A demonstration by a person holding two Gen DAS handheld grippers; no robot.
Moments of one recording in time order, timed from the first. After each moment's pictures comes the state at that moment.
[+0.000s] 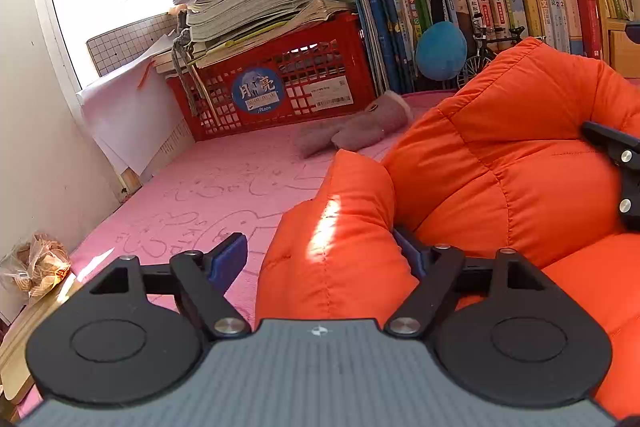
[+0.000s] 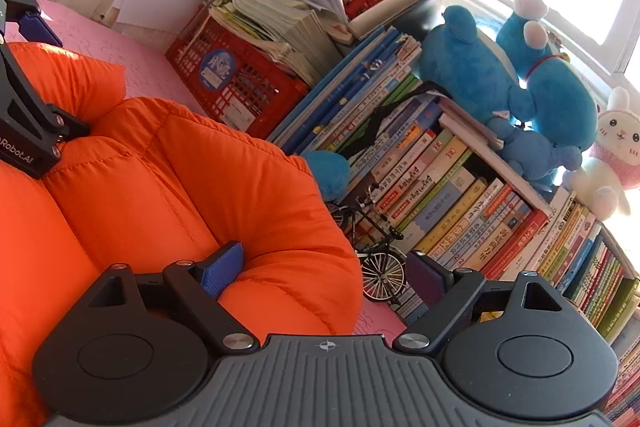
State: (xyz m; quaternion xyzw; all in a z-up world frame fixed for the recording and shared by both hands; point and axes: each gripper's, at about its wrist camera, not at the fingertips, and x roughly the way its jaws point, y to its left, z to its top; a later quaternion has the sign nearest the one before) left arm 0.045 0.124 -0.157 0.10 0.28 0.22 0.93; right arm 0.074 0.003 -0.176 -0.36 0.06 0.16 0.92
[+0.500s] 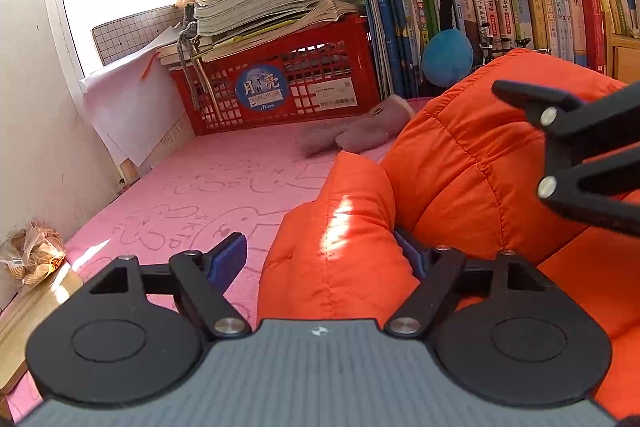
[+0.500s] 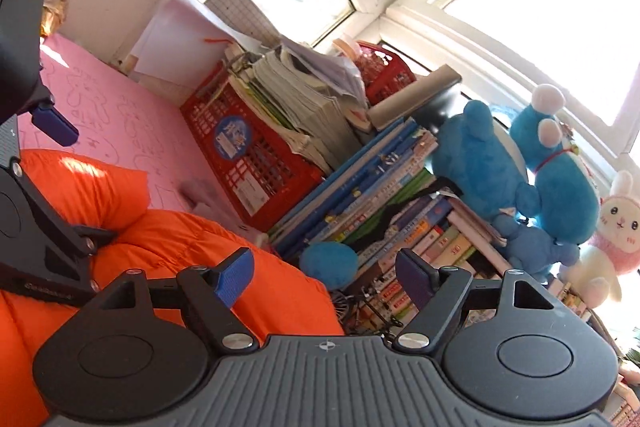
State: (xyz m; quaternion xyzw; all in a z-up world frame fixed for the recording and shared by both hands) left arm 0.043 0.126 -0.155 0.09 0.28 0.22 0.93; right arm 0.051 0.072 -0.150 -0.40 -0.01 0.23 0.89
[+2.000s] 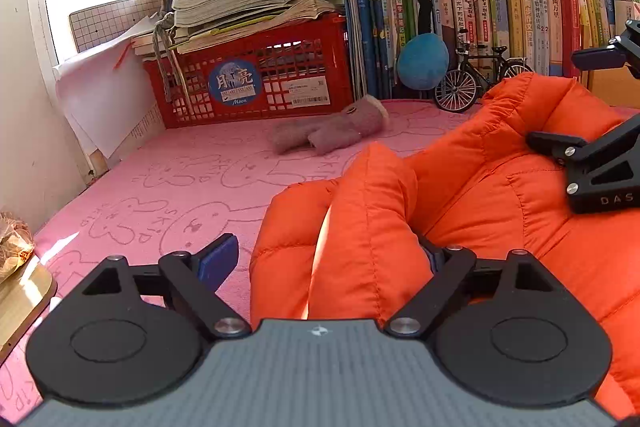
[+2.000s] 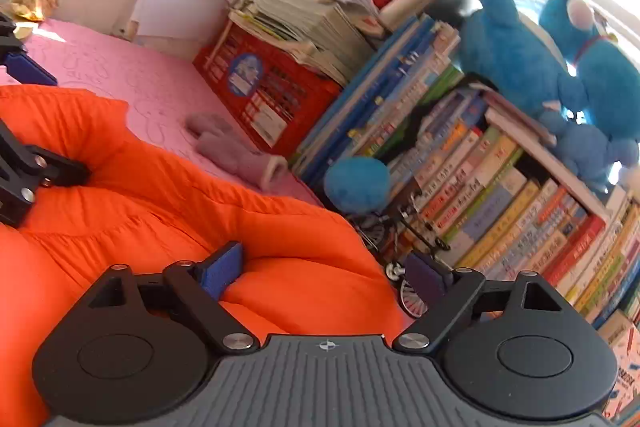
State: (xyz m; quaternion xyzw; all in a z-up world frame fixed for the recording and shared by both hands) left arm 0.040 0.135 -0.155 0.04 0.28 0.17 0.94; right arm 0.132 0.008 -0.153 -0.35 0.10 0.23 0.90
